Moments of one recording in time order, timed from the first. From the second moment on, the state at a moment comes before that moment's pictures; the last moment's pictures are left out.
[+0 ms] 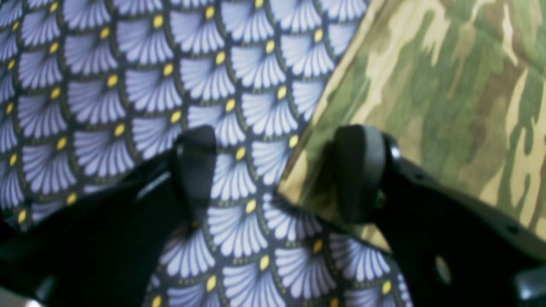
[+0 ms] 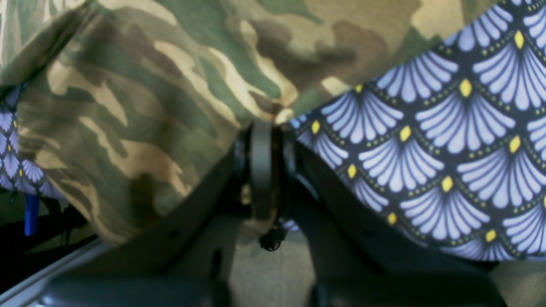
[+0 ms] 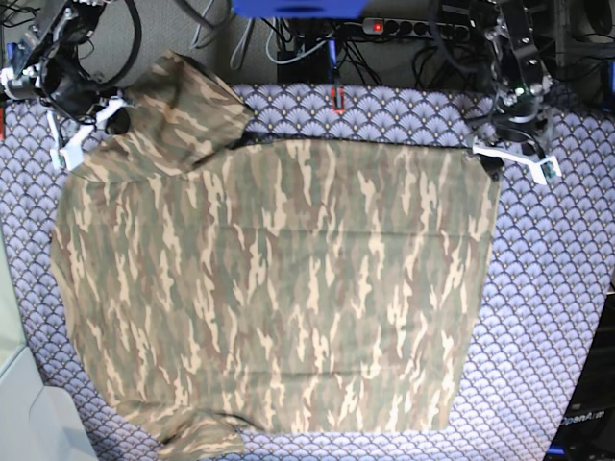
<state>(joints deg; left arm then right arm) 17.1 -1.7 -23.8 88.3 -13.1 -0.6 23.4 -15.5 2.6 42.7 94.5 28.2 39.5 -68.8</state>
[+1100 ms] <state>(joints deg) 19.9 -0.9 -18.1 94.4 -14.0 -0.5 28.3 -15.5 6.0 42.2 94.4 27.6 39.7 -70.1</state>
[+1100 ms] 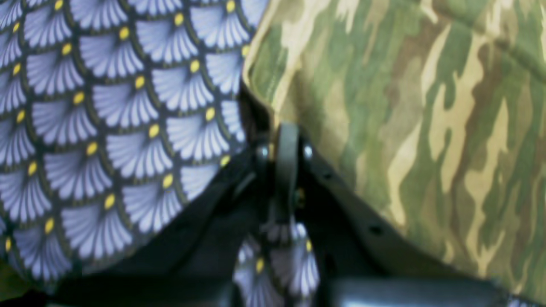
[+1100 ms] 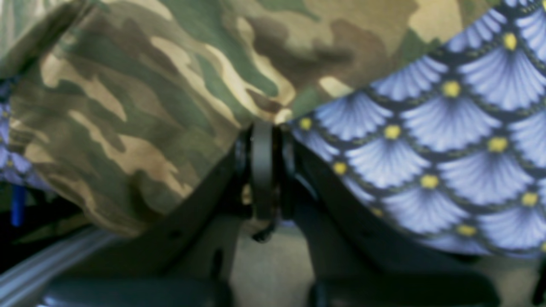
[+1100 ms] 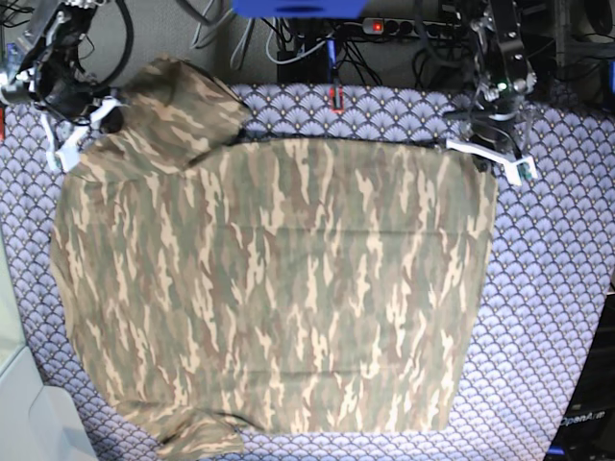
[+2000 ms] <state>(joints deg) 26.2 -2.4 -18.2 101.1 -14.4 -0.8 29.1 -25.1 3.2 39.4 108.9 24.5 39.7 -67.9</state>
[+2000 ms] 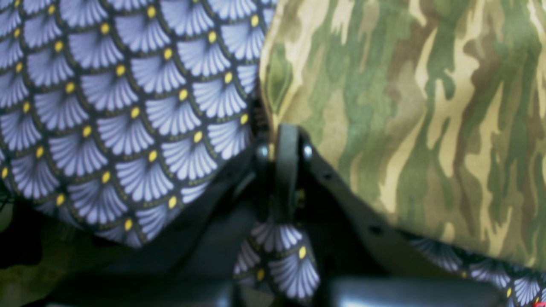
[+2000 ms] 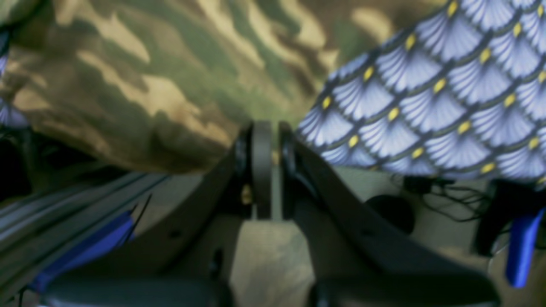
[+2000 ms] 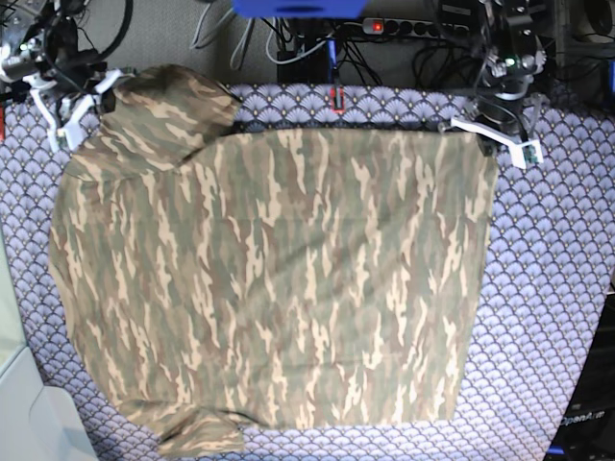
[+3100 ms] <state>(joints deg) 26.6 -3.9 -18.2 101.1 -14.6 -1.0 29.1 -16.0 3.7 45.7 96.4 33.4 39.7 -76.3</state>
